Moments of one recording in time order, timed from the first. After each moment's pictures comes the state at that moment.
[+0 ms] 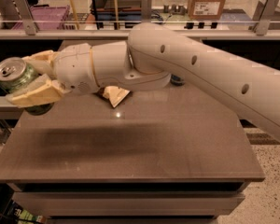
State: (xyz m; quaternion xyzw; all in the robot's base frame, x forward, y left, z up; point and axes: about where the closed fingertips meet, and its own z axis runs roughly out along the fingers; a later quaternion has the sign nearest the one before) arm 0.444 0.230 0.980 -0.62 0.41 0.43 0.51
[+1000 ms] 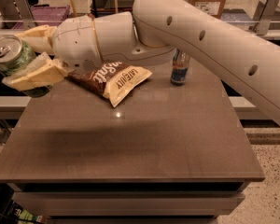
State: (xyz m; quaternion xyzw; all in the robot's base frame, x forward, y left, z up) arm 0.443 0.216 1.025 -0.66 0.35 0.41 0.52
